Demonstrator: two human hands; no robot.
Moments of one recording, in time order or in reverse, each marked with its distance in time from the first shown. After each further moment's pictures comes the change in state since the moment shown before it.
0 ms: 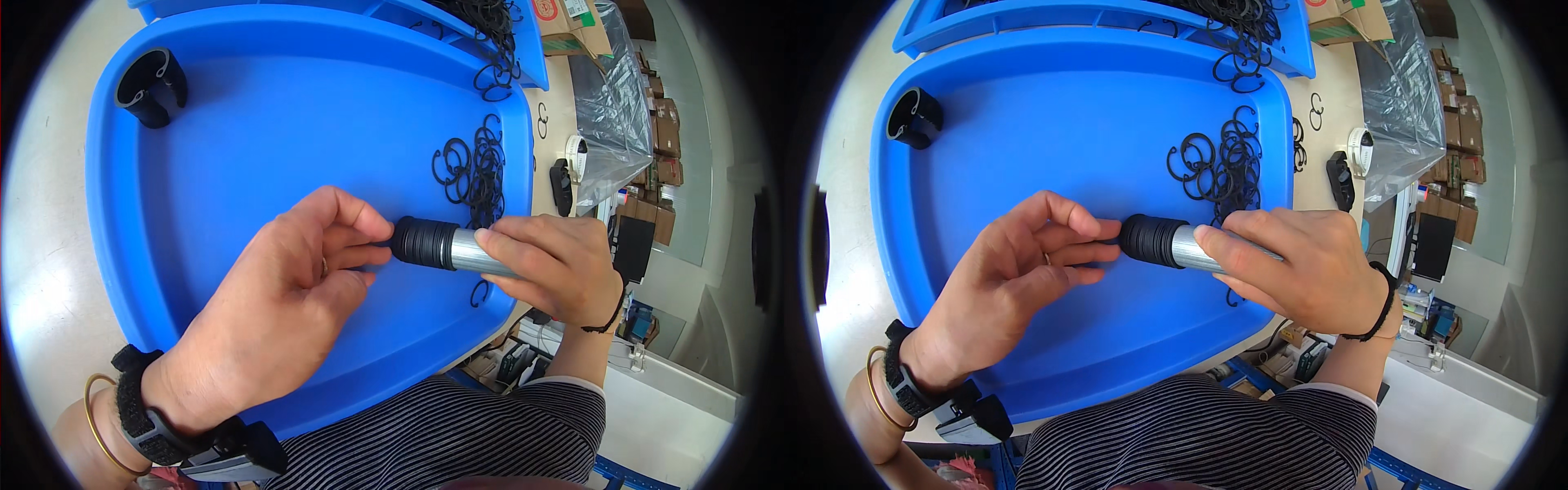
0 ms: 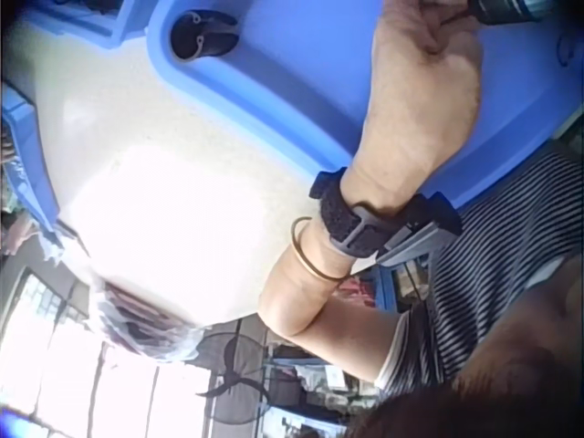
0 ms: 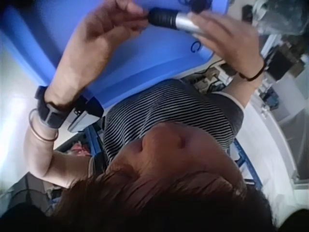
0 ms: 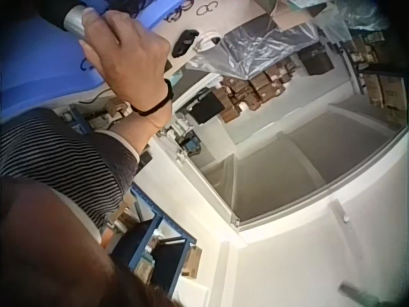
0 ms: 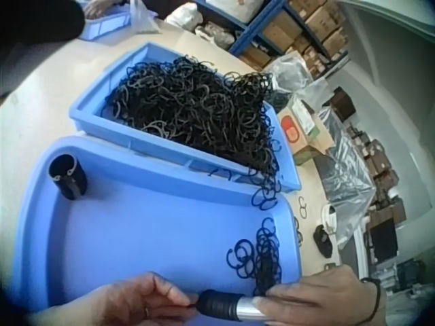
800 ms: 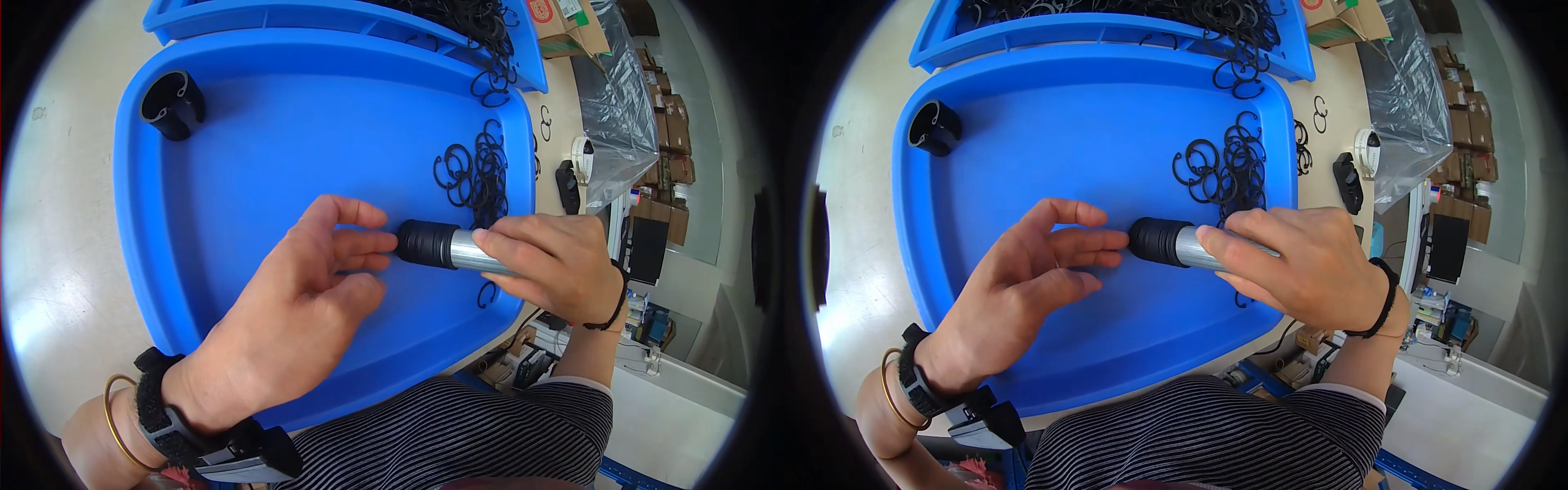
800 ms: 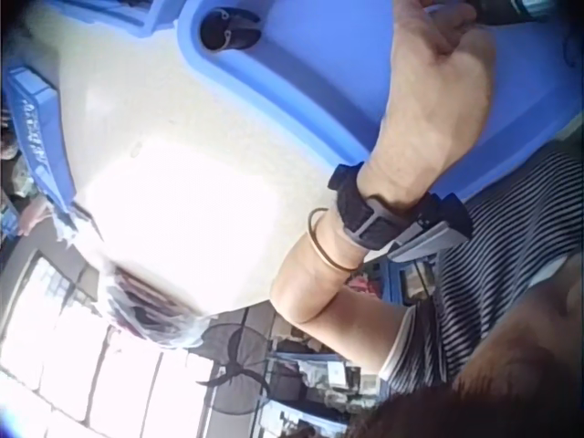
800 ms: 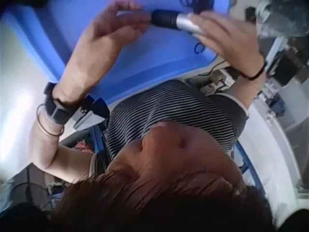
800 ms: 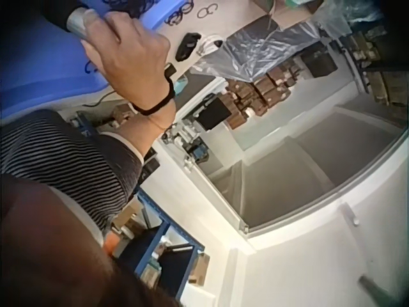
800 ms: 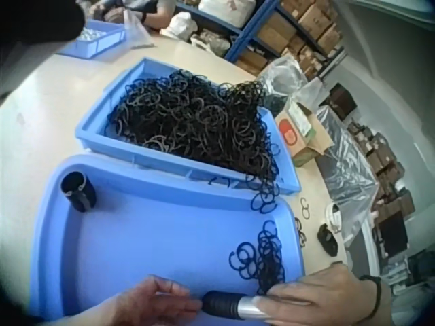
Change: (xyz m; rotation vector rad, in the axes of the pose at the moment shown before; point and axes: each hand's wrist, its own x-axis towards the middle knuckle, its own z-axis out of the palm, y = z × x) left_hand -0.011 0.009 0.012 0.019 0.085 -0.067; right_hand -0.002 -0.001 0.001 -0.003 0.020 -0.034
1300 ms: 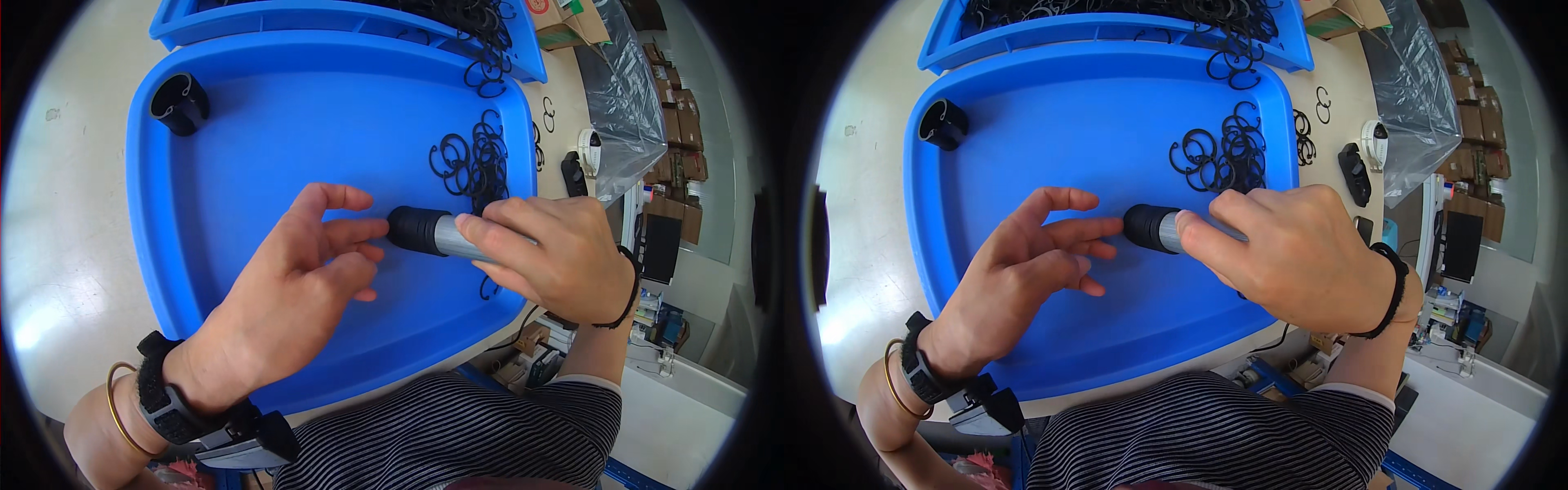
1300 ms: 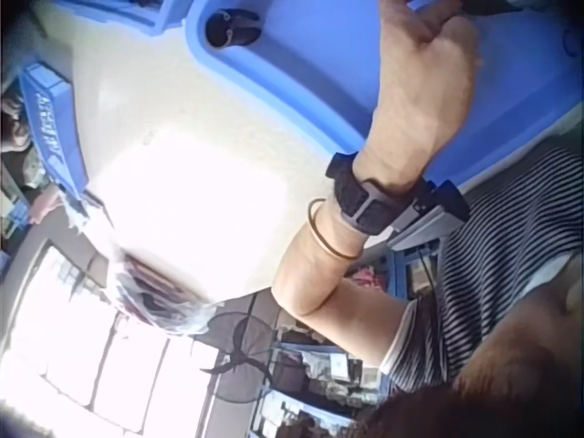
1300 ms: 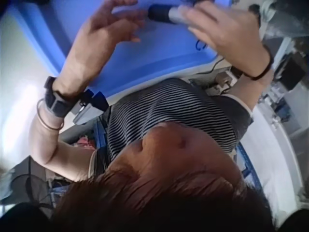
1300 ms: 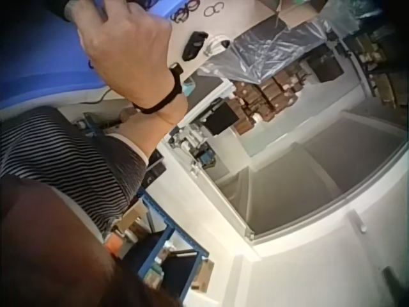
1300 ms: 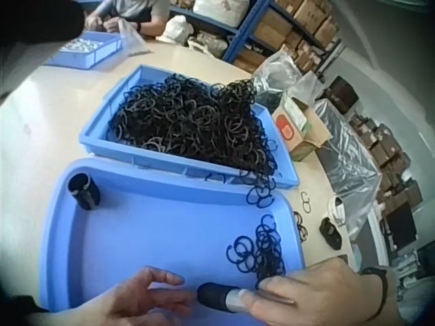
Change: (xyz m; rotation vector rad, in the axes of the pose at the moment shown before) left_hand -0.007 0.002 0.010 0.015 0.080 -0.009; right_hand 0.009 -0.015 -0.013 -0.091 -0.096 0.019
